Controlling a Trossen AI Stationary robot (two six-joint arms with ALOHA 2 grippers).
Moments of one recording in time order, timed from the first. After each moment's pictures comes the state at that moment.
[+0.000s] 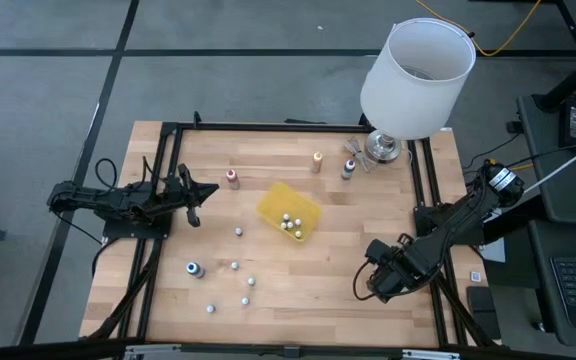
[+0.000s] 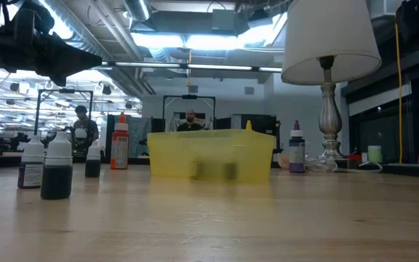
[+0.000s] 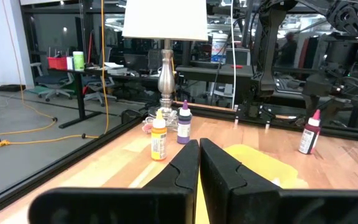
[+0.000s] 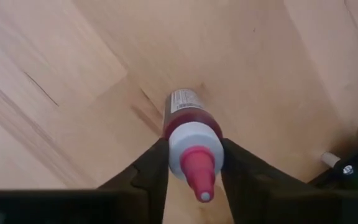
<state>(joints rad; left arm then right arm) -0.11 0.00 0.01 0.07 -0.47 -0.04 0.72 1.53 1.07 -1.14 0.07 1.35</state>
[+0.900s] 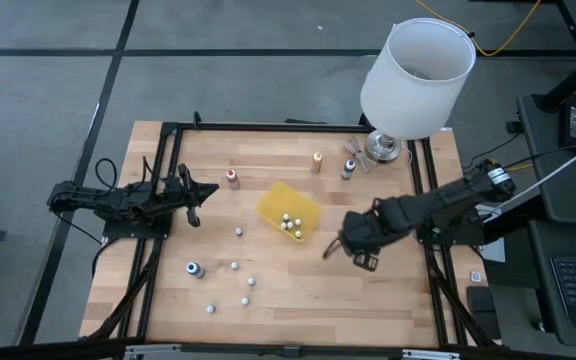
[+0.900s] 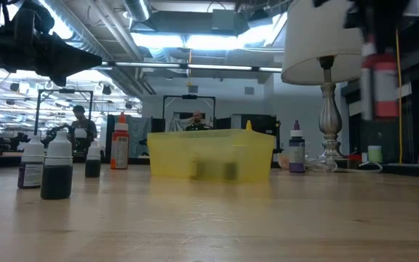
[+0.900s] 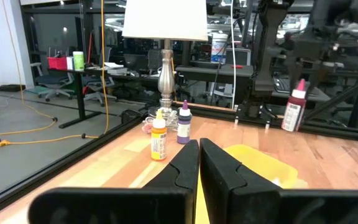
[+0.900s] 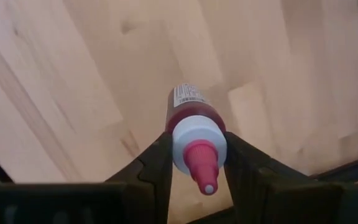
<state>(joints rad) -0.11 0.00 0.01 0.07 -0.47 -0.04 0.36 1.59 1.46 -1.42 0.08 0.73</state>
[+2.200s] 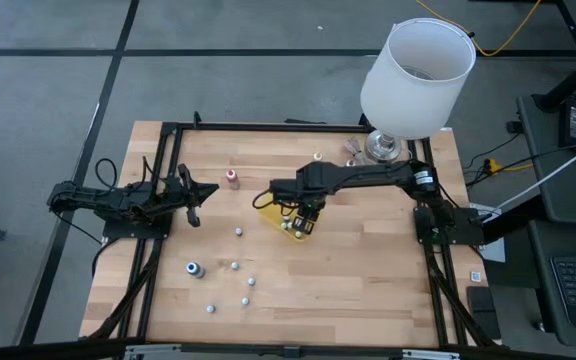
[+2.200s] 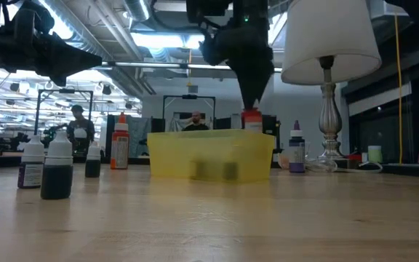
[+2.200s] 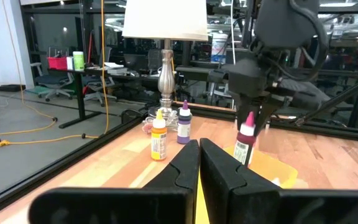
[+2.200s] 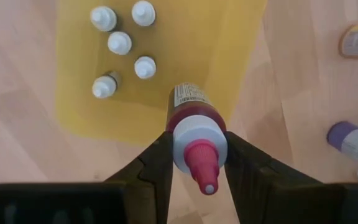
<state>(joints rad) -0.11 0.00 0.01 0.07 -0.47 -0.04 0.00 2.11 1.93 -1.37 0.08 0.39</state>
